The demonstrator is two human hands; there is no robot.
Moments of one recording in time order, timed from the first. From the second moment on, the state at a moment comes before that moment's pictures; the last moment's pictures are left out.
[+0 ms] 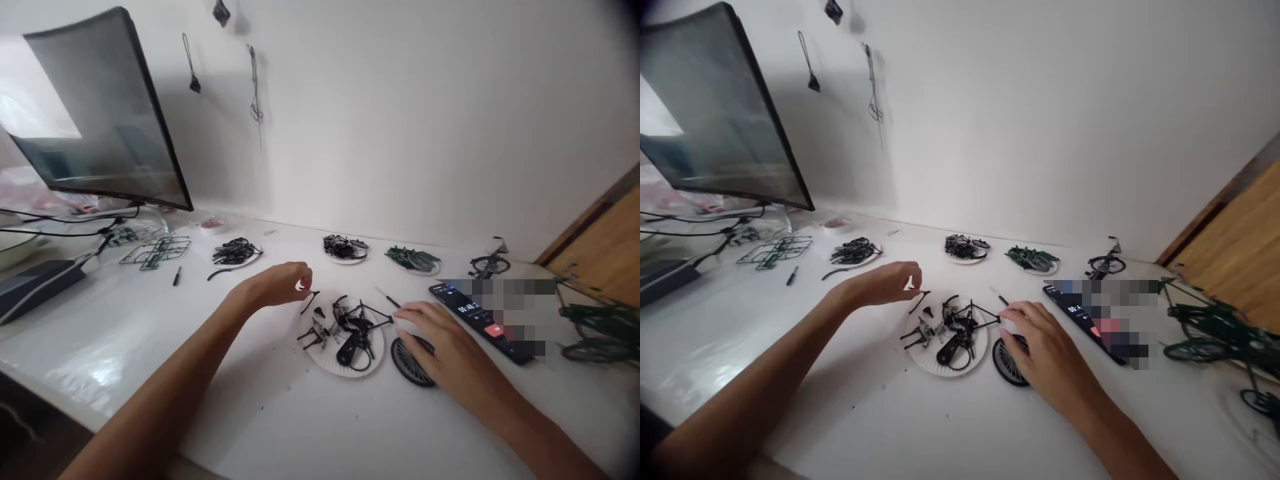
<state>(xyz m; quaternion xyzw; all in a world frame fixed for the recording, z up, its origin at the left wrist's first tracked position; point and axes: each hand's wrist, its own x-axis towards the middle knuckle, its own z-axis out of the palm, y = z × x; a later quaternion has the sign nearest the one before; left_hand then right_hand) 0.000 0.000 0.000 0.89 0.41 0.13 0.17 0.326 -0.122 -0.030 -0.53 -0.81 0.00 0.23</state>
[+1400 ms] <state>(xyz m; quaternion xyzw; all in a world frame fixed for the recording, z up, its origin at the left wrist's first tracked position) 0.040 -0.031 0.006 0.95 0.26 0.15 0.05 0.313 -0.138 -0.023 -0.60 -0.59 0.17 0.51</state>
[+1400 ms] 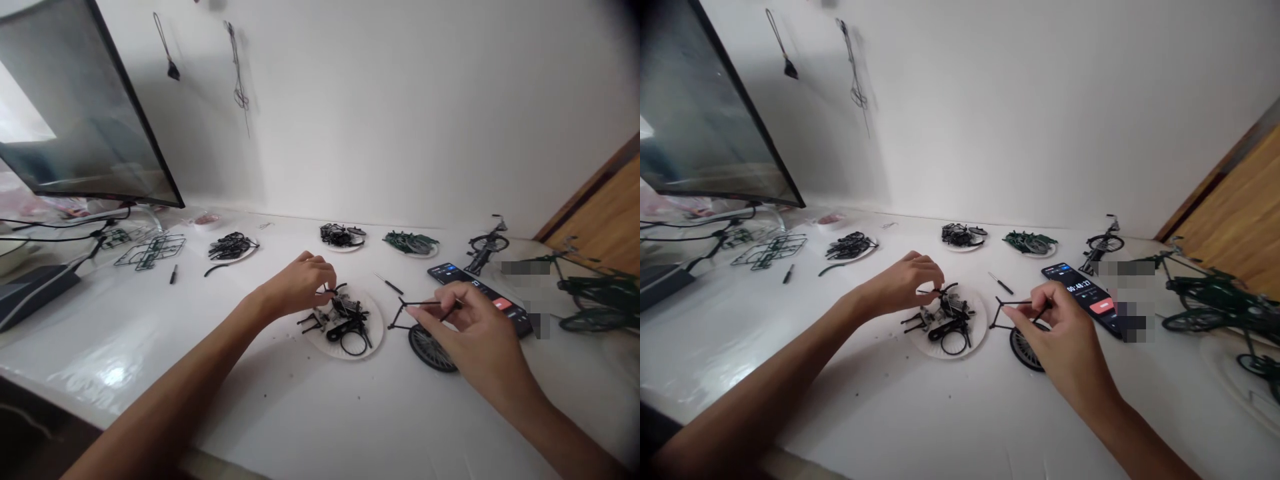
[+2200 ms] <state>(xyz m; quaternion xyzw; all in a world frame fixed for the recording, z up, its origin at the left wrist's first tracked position) 0.084 -0.077 -0.009 0.81 0.23 0.34 0.42 0.297 -0.149 -0.024 -0.47 -0.76 0.23 0.38</state>
